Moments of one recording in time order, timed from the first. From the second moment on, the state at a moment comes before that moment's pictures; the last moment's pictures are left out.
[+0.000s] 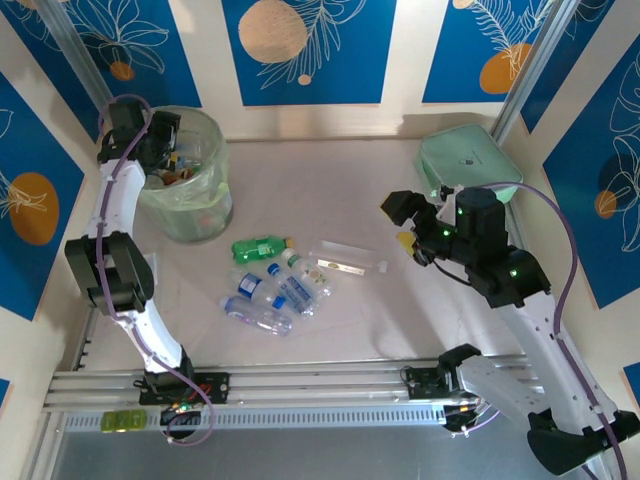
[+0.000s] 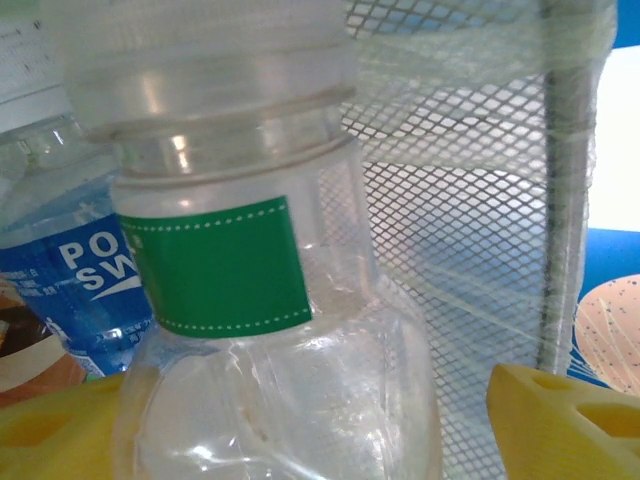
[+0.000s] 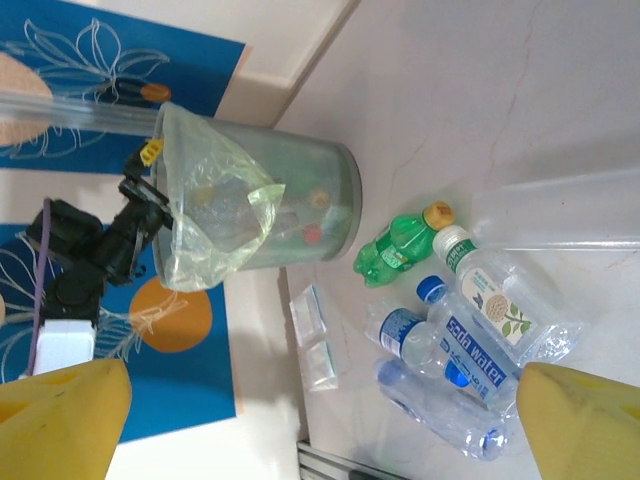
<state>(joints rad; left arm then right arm) 0.15 1.84 1.75 -0.52 0.26 -1.21 0.40 0.86 1.13 -0.74 -0.32 1.14</state>
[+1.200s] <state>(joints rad) -0.20 0.96 1.29 -1.06 0.02 -0.85 0.80 1.13 1.16 -0.90 -0.23 0.46</state>
